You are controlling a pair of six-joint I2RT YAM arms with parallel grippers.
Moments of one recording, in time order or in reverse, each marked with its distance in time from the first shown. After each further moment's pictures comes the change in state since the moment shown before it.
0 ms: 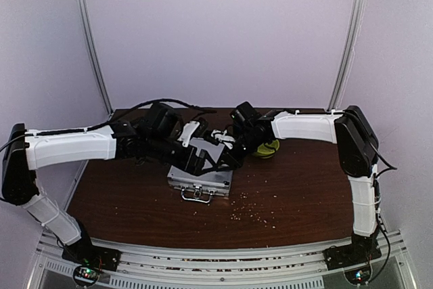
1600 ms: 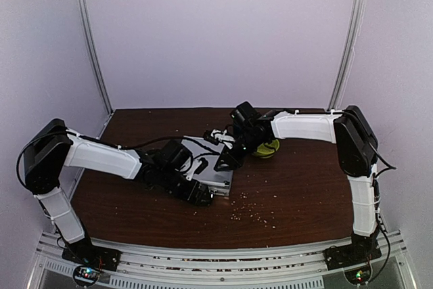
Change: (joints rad) left arm -0.005 0.208 -0.202 0.159 0.025 -0.072; right arm -0.003 0.008 0.006 0.000 -0.014 -0.004
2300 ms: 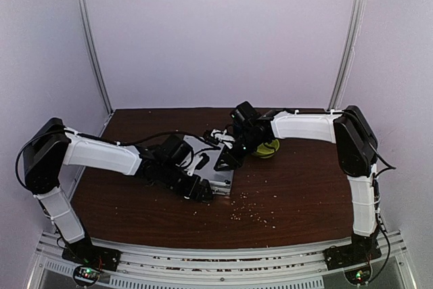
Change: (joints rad) left arm 0.007 -0.004 0.043 -0.024 0.016 -0.003; right arm -0.001 0.002 0.004 -0.001 -0.003 -0.003
